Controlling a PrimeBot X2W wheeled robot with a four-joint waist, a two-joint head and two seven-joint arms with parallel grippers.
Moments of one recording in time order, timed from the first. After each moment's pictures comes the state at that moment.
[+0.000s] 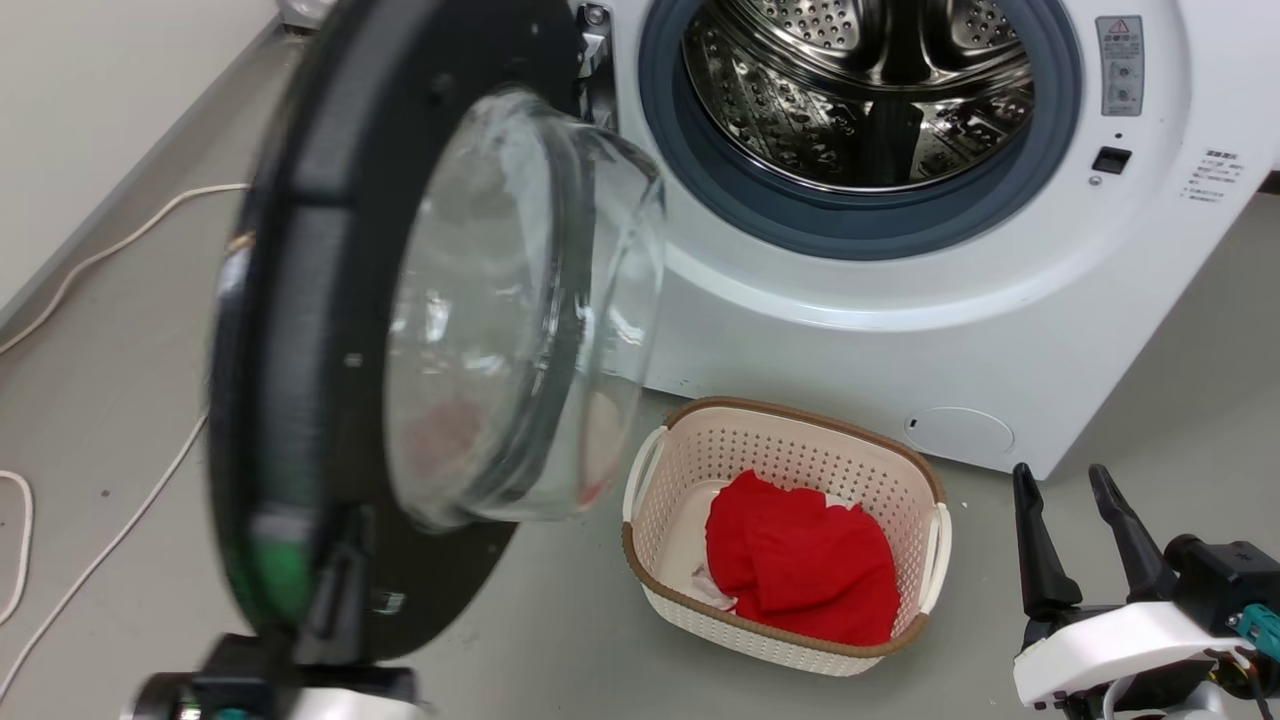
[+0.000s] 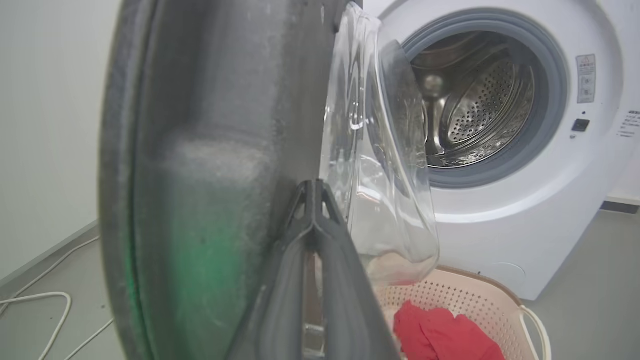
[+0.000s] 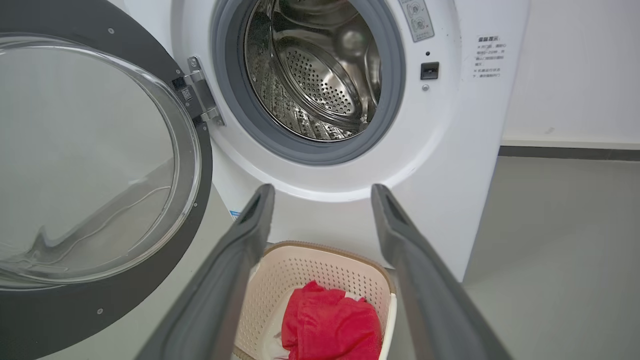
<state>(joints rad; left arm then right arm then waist) 0.11 0.26 -0.23 -0.11 -0.30 0.21 -0.26 0.00 -0.05 -0.06 0.09 0.20 0.13 -0.13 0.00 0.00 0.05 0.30</state>
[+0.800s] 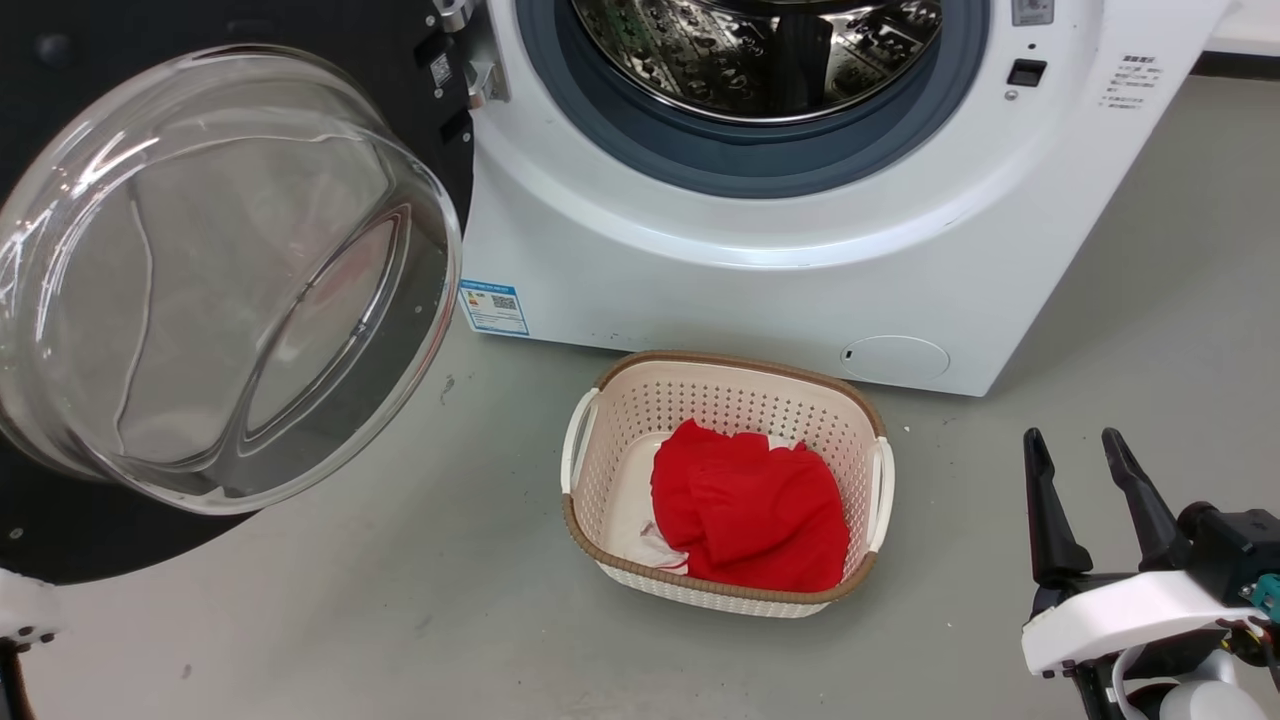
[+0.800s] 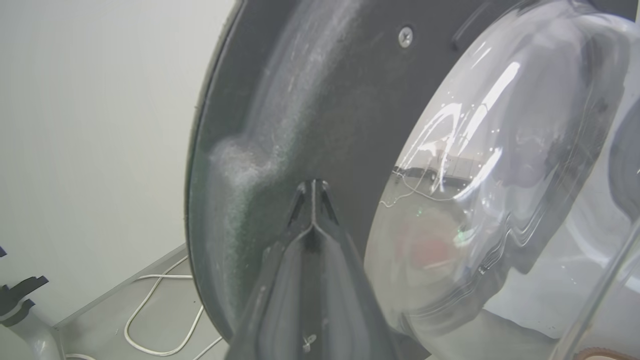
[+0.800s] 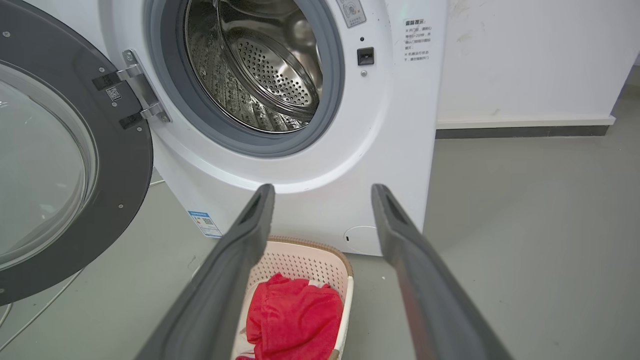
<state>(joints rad) -0.15 0.42 0.33 0.33 -0.37 0.05 -0.26 -0.04 -0.05 -0.07 0.07 0.18 0.13 -0.11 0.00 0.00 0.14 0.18</state>
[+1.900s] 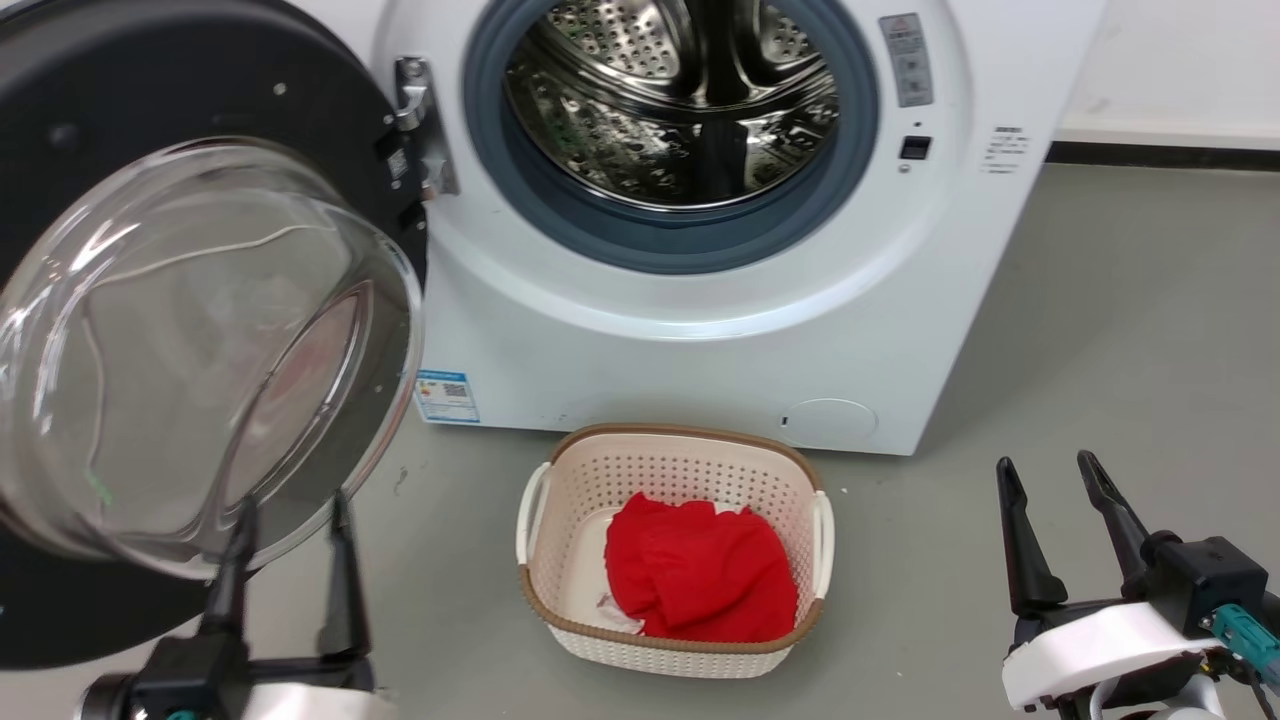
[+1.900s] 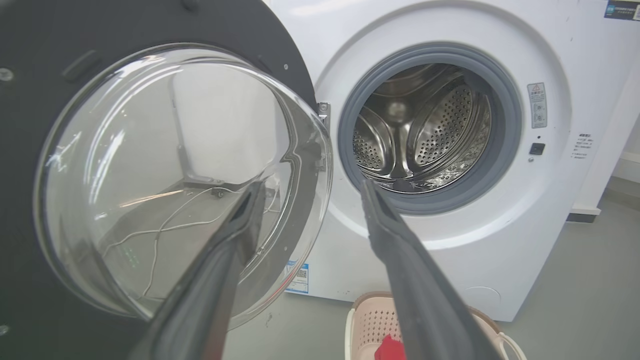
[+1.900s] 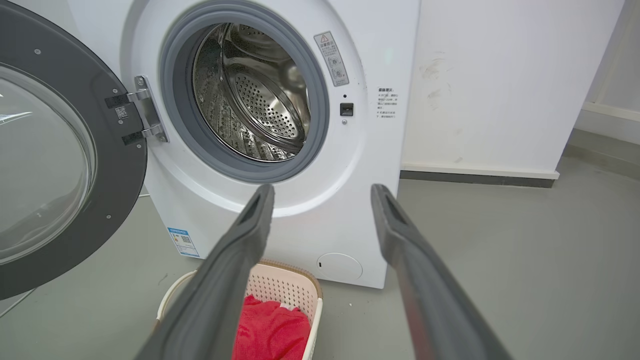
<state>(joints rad) 0.12 0.06 0.10 -0.08 -0.11 -0.06 -0.26 0.01 -0.05 -0.04 0.05 0.09 0.13 -0.14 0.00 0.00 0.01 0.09</state>
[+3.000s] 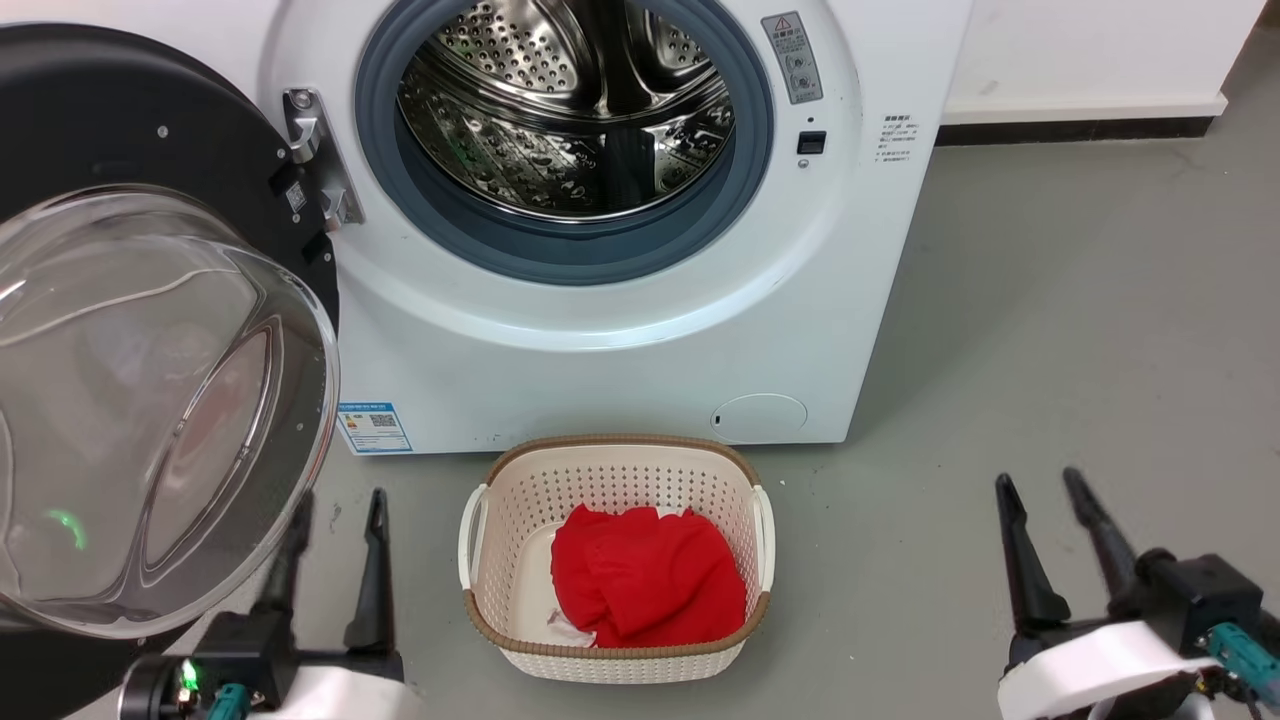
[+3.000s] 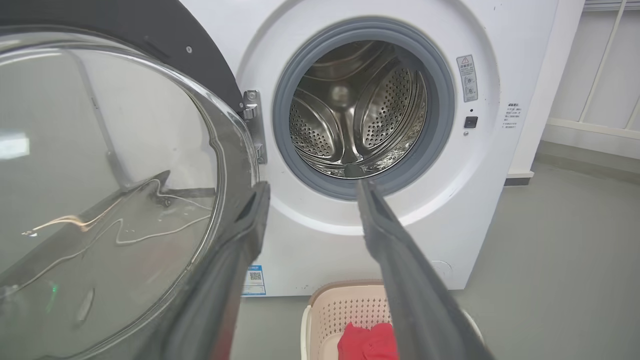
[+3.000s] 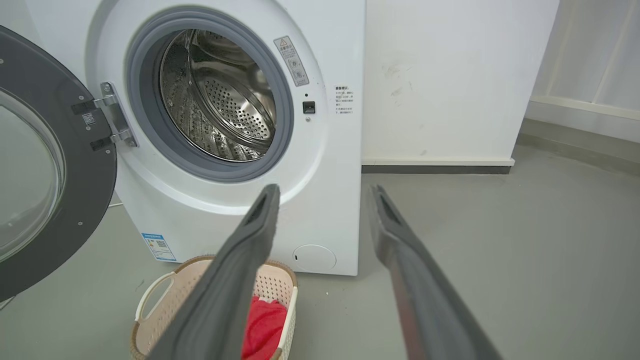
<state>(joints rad) 0.06 0.06 0.06 0.02 -0.06 -0.08 -0.26 0.04 -0.05 -0.02 0.01 0.10 0.13 -0.13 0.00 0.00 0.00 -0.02</state>
